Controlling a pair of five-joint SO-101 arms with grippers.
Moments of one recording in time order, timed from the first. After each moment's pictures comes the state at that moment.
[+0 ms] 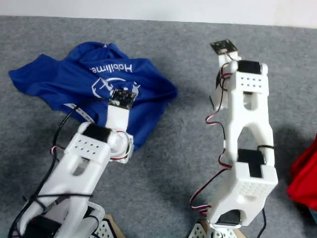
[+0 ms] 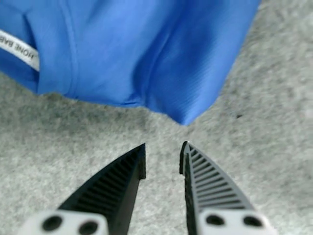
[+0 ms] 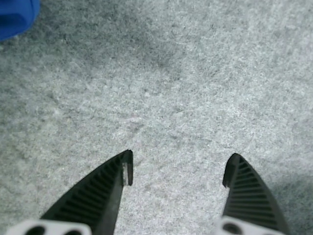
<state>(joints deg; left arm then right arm) 12.4 -28.3 50.2 64.1 6.1 1.1 14.4 -10.9 80.7 24.5</state>
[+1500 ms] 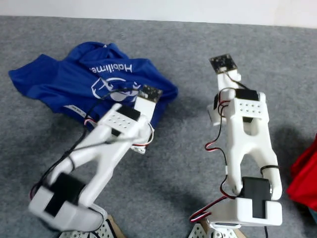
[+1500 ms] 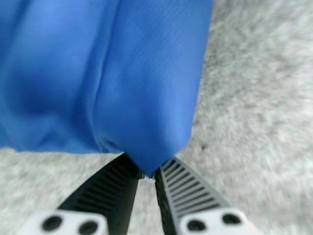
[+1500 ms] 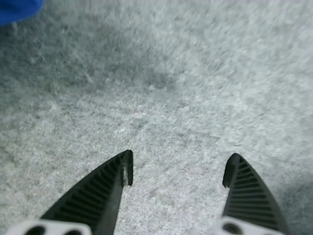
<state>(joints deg) 19.6 -6.2 32.3 67.2 6.9 1.1 -3.6 20.5 59.9 24.5</state>
